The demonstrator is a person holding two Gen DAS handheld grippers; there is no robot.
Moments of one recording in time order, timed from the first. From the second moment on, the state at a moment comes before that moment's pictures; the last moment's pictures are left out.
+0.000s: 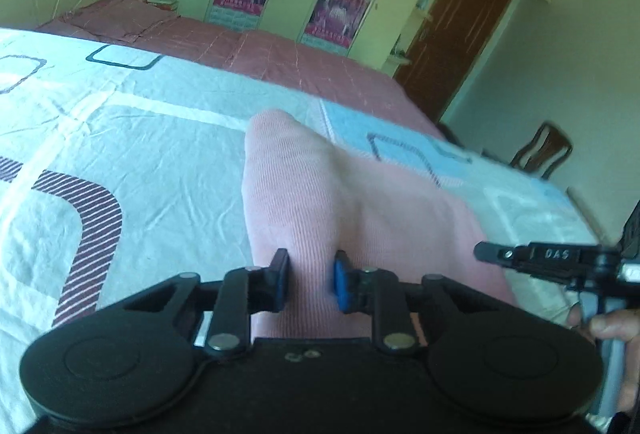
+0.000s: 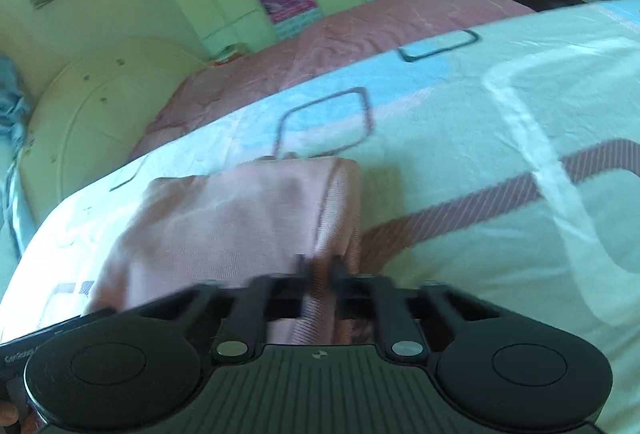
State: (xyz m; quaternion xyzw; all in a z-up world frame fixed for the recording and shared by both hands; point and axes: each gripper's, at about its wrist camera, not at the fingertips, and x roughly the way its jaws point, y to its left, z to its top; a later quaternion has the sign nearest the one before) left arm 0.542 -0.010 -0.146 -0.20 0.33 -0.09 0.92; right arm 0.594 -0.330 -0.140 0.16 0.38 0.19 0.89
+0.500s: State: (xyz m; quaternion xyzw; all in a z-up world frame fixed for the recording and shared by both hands) left arm 0.534 0.001 -0.141 -0.20 0.35 -0.07 0.91; right arm 0.586 -0.342 -0.141 0.16 0.40 0.18 0.88
